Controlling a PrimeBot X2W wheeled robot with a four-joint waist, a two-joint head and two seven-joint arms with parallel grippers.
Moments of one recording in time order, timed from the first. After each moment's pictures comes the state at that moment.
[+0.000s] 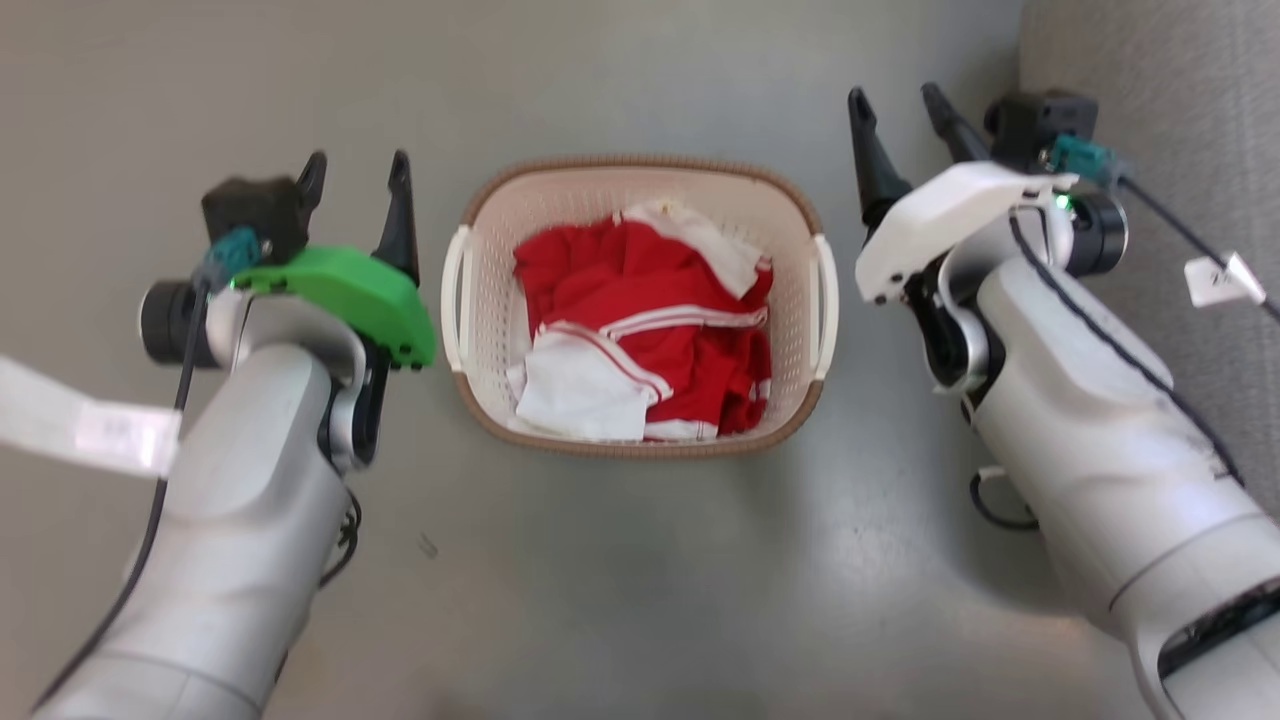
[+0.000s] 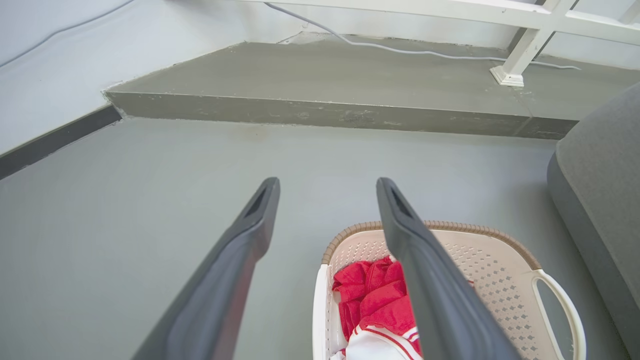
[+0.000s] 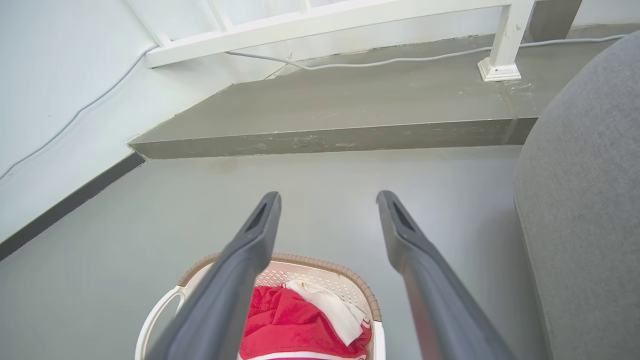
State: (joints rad) left arm -0.80 0.11 -0.57 0.76 -0.65 0.08 -0.25; right arm -0.84 -0.12 0.63 0.80 0.67 -0.12 -0.25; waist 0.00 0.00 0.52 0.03
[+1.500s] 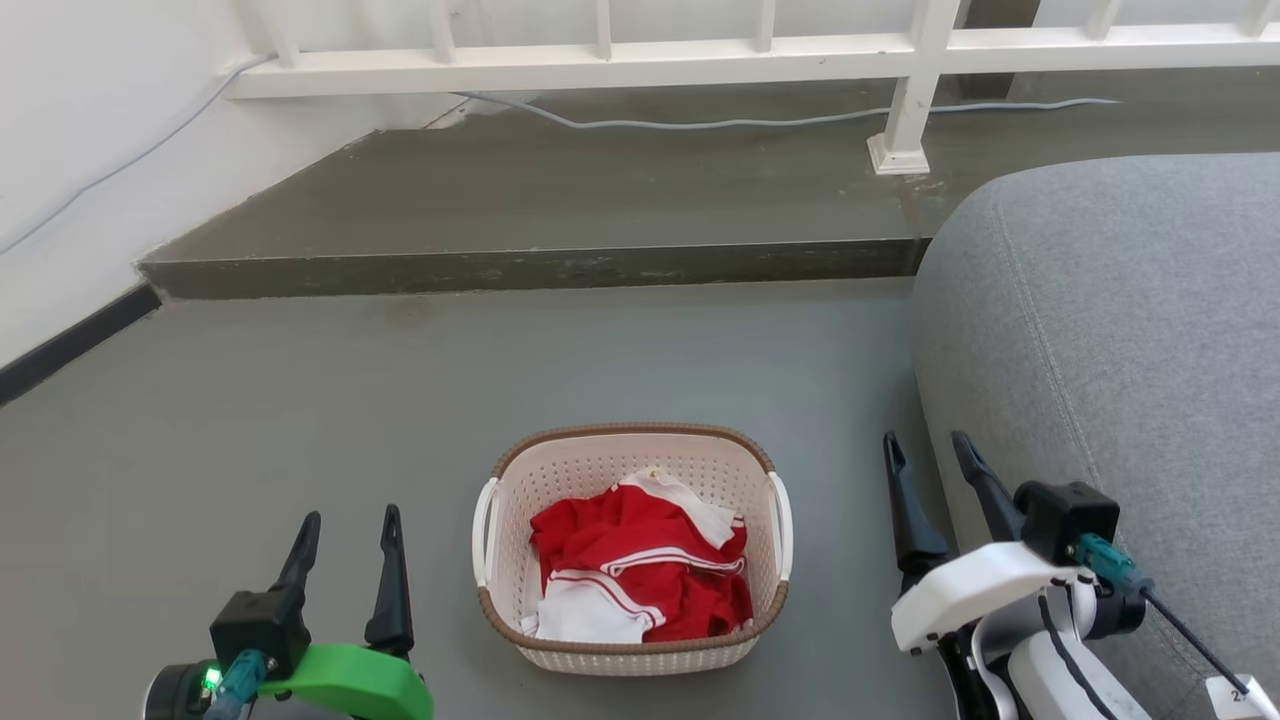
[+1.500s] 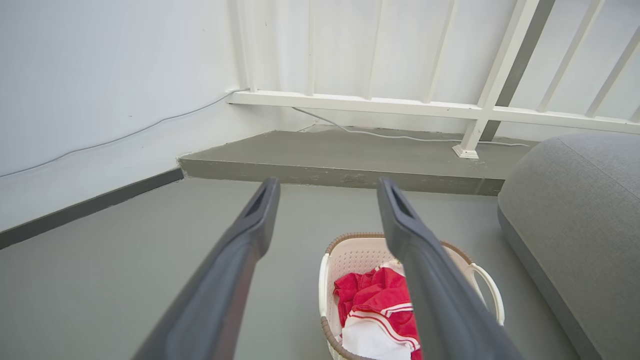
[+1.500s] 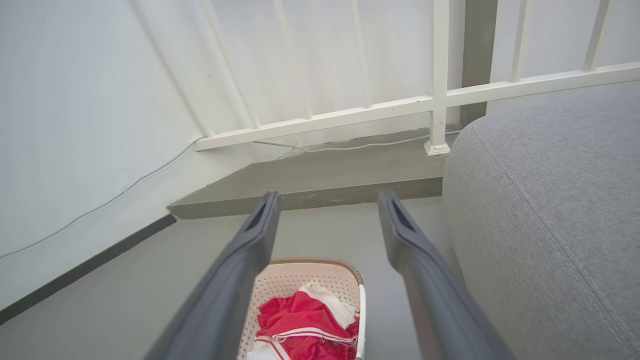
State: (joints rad) left arm 0.02 0.11 -0.27 0.18 -0.36 0.11 -0.25; right arm -0.05 -0.08 0.34 0.27 0.38 -0.13 -0.25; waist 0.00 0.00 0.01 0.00
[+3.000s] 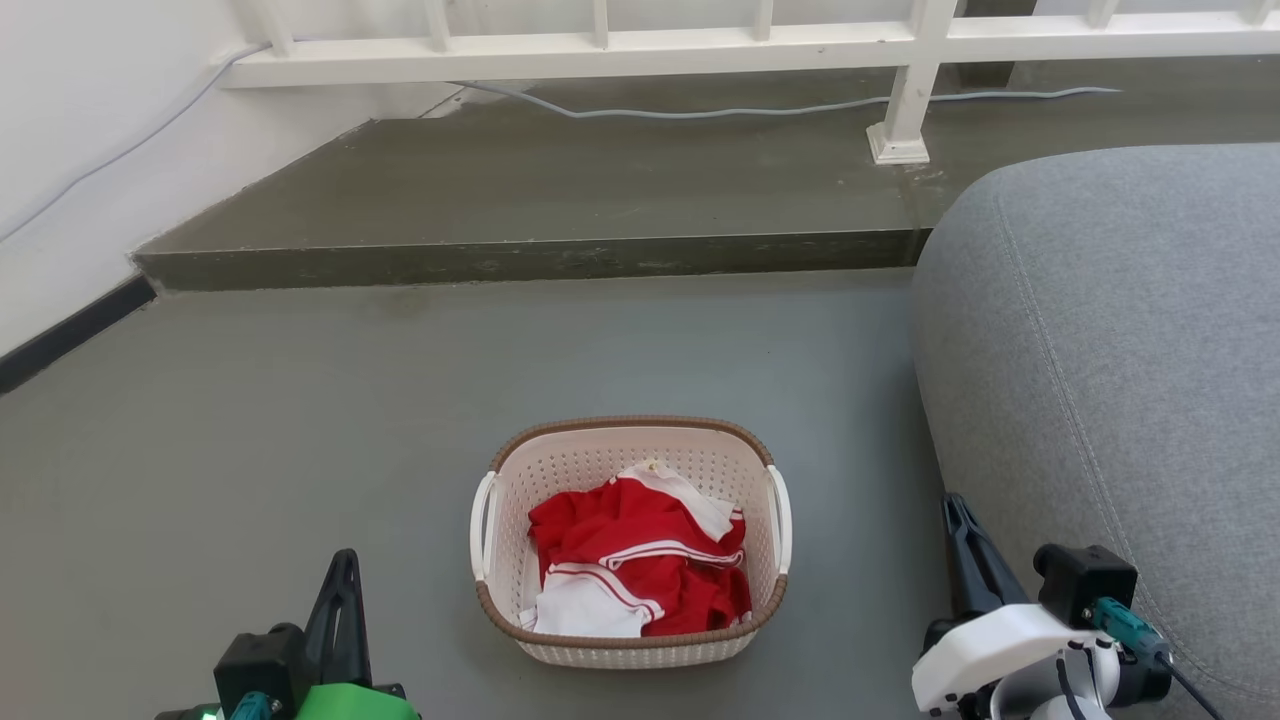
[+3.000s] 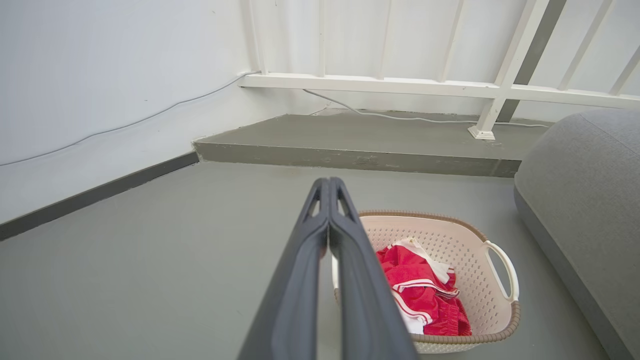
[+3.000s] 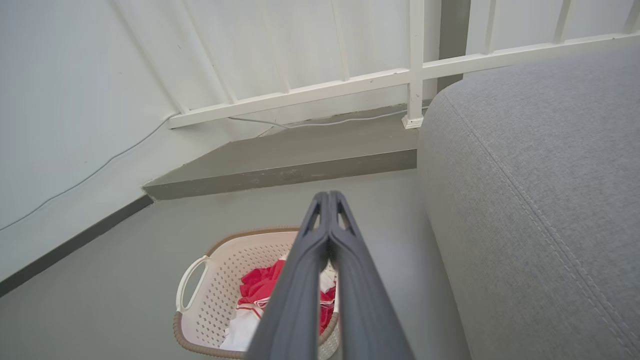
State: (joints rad) left arm 0.11 0.07 -0.21 0.15 -0.27 0.11 -0.25; right arm 0.07 -0.06 0.28 0.23 0.31 -0.12 -0.25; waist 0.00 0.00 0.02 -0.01
